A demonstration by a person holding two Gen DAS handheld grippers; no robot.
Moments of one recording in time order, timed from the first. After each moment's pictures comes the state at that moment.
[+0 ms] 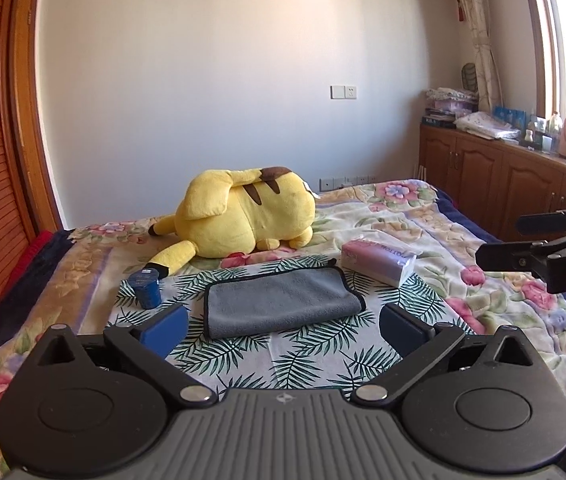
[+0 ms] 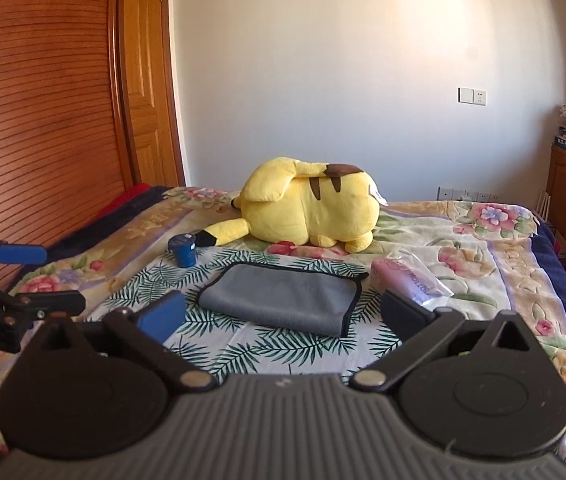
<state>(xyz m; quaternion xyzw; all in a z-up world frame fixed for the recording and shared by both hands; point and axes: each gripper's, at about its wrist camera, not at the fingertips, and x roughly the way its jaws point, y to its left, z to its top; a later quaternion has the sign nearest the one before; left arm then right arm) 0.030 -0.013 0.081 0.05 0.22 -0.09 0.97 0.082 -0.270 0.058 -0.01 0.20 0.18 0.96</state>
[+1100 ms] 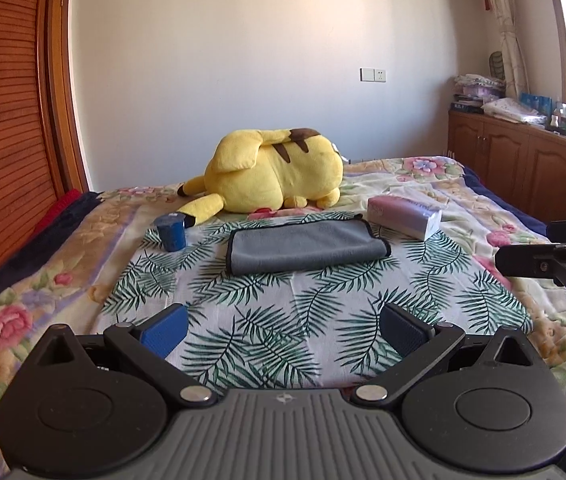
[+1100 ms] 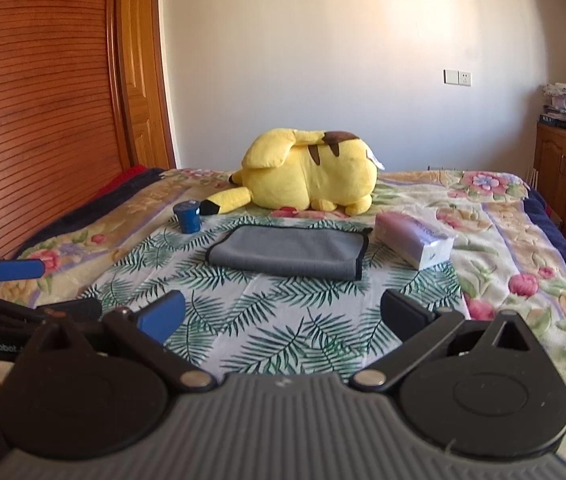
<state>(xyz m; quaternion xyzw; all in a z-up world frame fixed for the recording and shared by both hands) -0.011 -0.004 -0.007 0.05 0.23 -0.04 0.97 0.034 -0.249 -0.011 0.00 0.21 0.16 0.96</state>
